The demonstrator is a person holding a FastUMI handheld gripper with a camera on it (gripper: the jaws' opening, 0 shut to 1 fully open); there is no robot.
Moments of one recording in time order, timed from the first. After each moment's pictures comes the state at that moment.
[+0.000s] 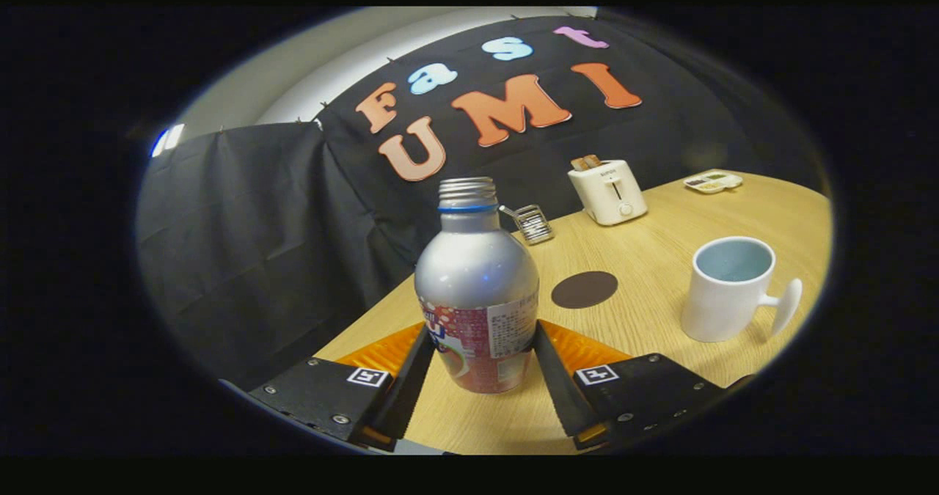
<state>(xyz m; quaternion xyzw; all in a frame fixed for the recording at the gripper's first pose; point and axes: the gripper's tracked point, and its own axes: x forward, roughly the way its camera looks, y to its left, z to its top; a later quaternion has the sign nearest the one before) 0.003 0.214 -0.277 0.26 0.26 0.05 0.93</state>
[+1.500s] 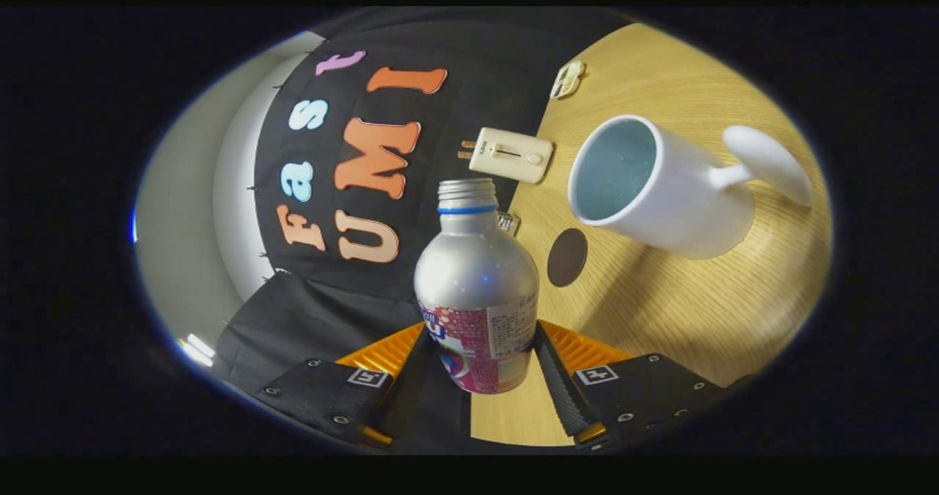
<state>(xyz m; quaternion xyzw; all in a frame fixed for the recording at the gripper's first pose) 0.007 0.174 -0.271 0.63 0.23 -0.03 0.74</state>
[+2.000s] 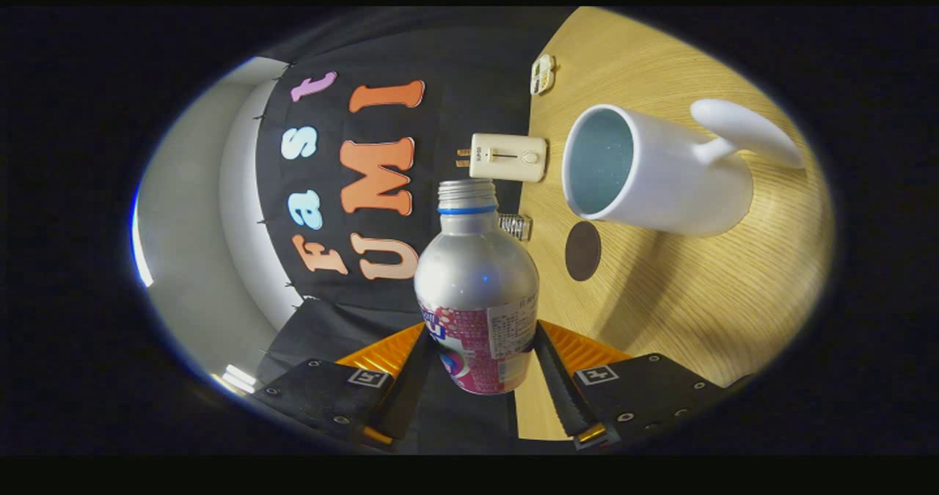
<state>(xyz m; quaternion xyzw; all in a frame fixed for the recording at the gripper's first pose) 0.009 0.173 -0.252 0.69 0.19 -0.02 0.70</state>
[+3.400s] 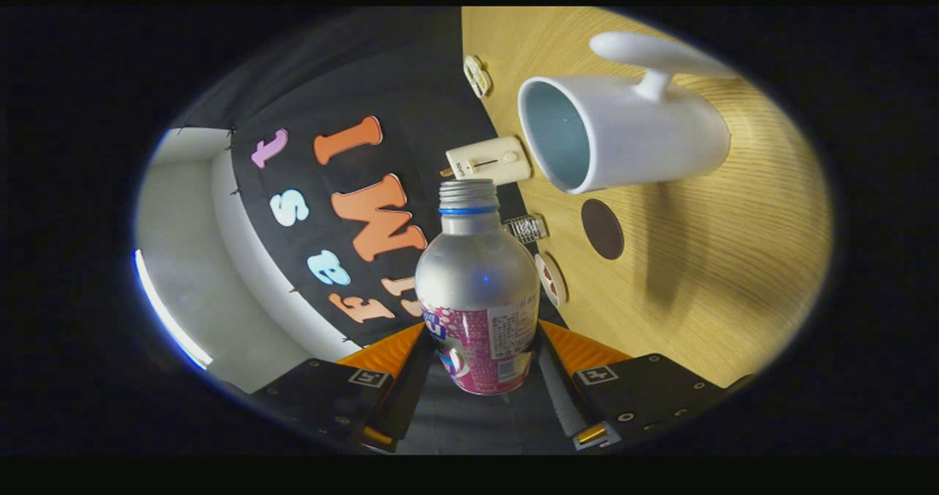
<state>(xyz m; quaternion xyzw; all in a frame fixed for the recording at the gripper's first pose) 0.026 0.169 -0.224 0.81 0.14 -0.05 0.57</state>
